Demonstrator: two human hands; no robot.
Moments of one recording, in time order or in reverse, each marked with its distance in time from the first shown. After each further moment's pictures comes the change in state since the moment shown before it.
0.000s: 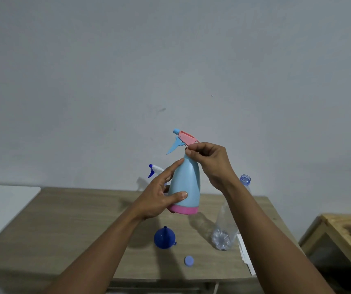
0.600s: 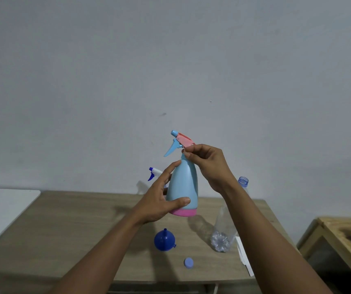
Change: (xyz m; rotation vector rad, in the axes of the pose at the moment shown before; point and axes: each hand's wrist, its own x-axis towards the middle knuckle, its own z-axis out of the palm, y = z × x) left_hand -0.012 0.002 0.002 0.146 0.070 0.055; right_hand -0.012 -0.012 0.010 -0.067 -0.036 -0.017
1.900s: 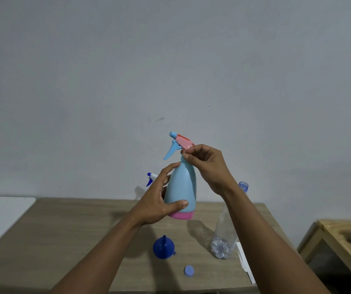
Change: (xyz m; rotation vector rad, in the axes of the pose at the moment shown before) left_hand 0.014 0.001 -0.008 0.015 -0.036 0.044; right_hand 0.008 -0.003 -0.004 0.029 -0.041 -0.072
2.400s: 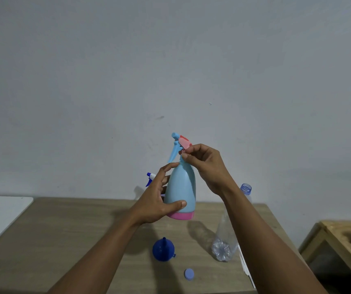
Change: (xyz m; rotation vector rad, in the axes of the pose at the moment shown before) left_hand 0.016 -0.015 -0.008 0.053 0.009 -0.018; right_hand 0.017 0.013 0.000 -0.004 -0.007 0.035
